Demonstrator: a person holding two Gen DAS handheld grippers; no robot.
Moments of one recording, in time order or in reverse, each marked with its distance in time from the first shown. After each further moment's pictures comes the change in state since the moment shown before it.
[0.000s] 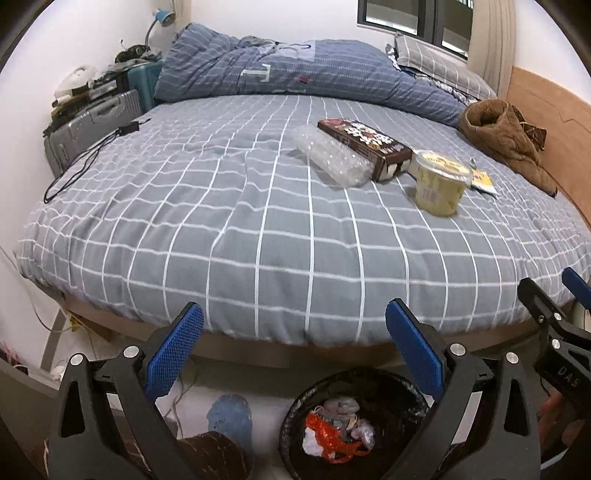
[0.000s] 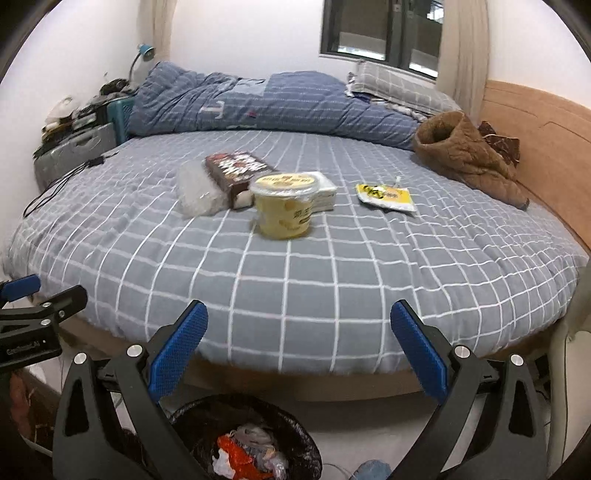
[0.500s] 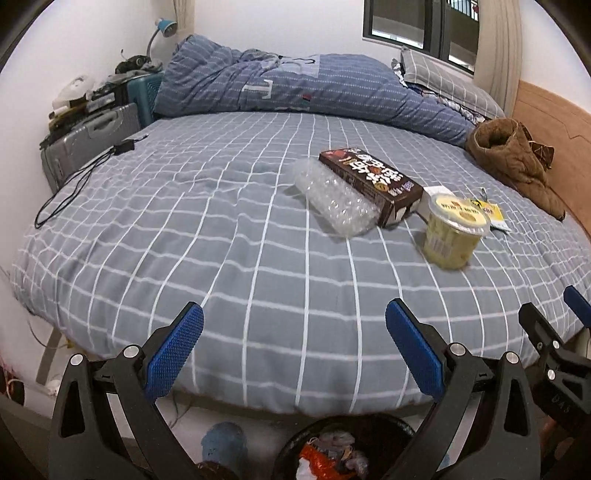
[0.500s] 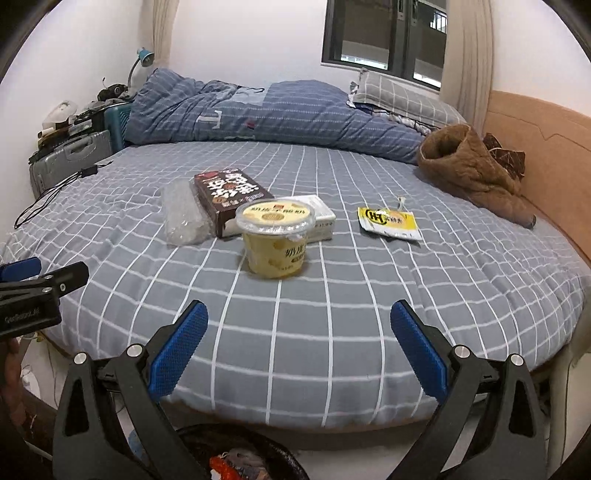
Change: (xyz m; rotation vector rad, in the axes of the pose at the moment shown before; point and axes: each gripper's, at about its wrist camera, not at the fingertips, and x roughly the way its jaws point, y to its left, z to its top) left arm 0.030 -0.009 0.053 -0.013 -0.052 0.005; right arm 0.035 -0.007 0.034 -0.023 -0.033 0.007
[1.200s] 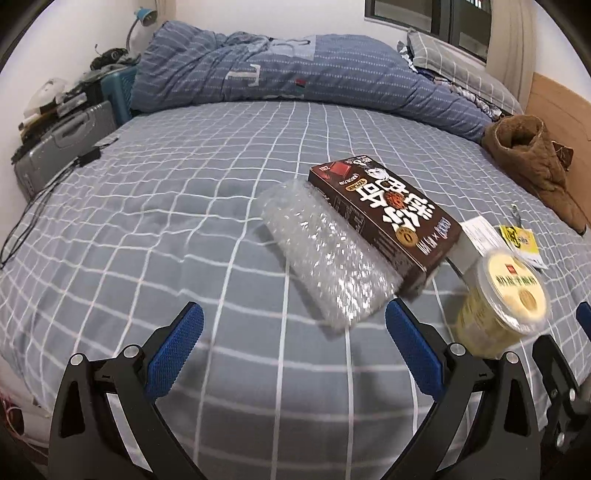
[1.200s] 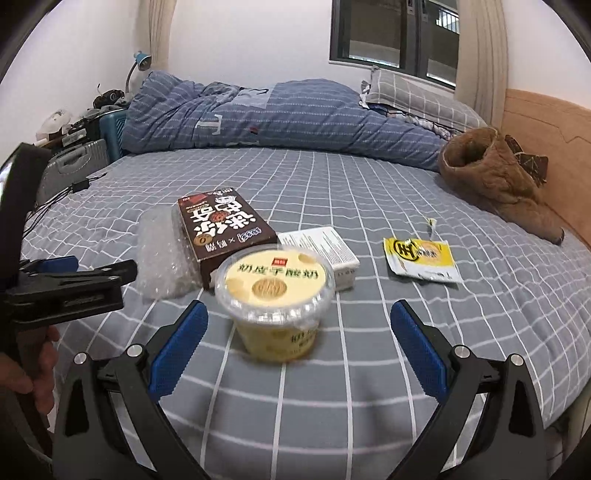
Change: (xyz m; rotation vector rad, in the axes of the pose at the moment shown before) left arm 0.112 -0.023 0.081 0.009 0.071 -0.004; right arm 0.081 0.003 0.052 0.002 -0.009 0.050
